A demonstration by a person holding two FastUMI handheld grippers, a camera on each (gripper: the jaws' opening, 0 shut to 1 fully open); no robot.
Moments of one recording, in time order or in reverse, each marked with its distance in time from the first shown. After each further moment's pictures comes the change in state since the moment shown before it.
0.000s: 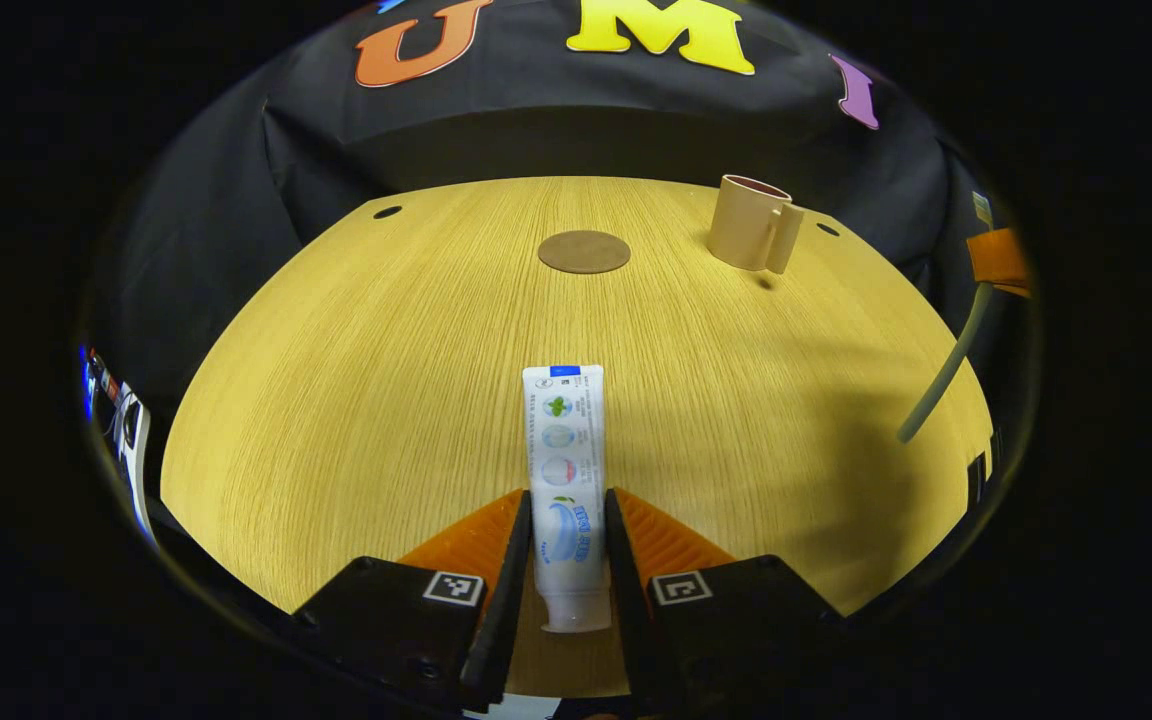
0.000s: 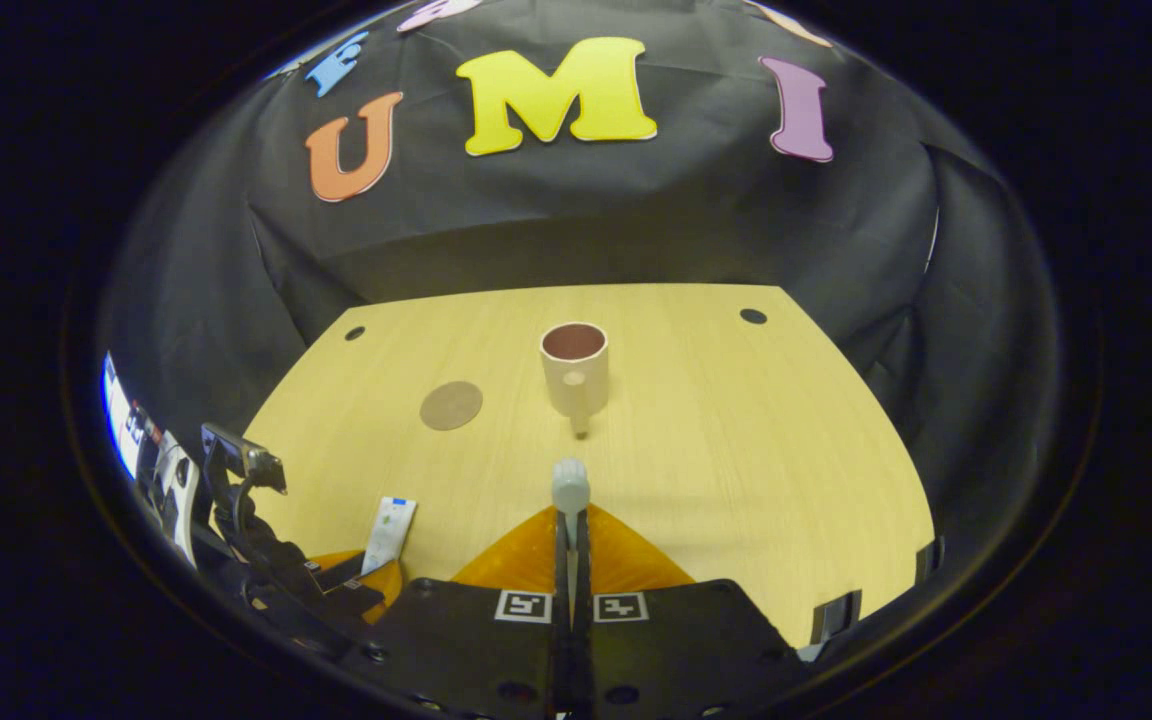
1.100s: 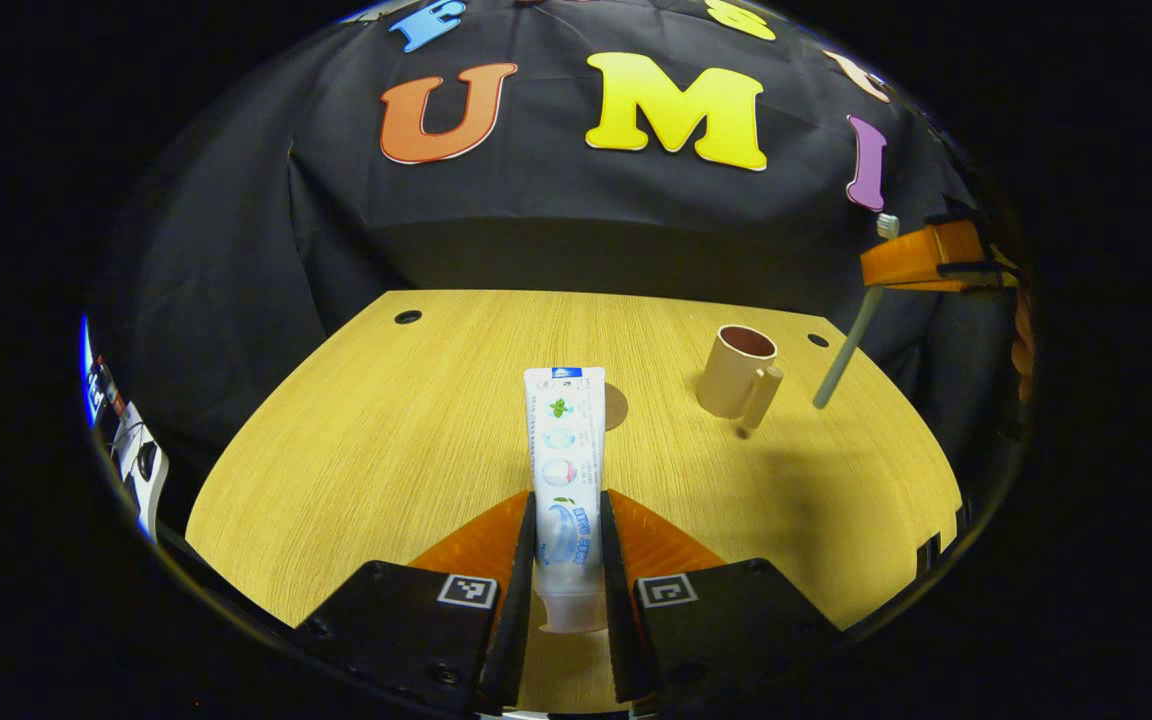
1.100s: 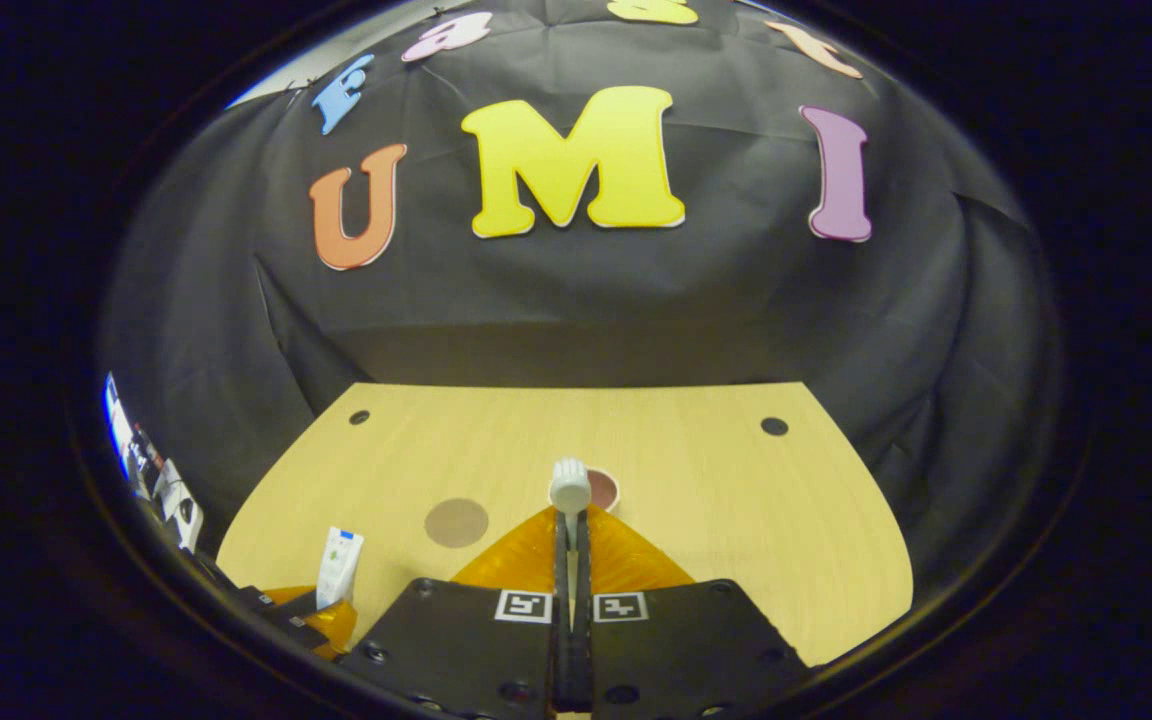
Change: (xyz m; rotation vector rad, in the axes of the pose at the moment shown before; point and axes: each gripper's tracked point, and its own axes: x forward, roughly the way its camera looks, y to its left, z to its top) left arm -0.054 0.012 0.123 -0.049 -0.273 0.000; right arm 0.036 0.015 0.164 -0.047 -0.222 0.046
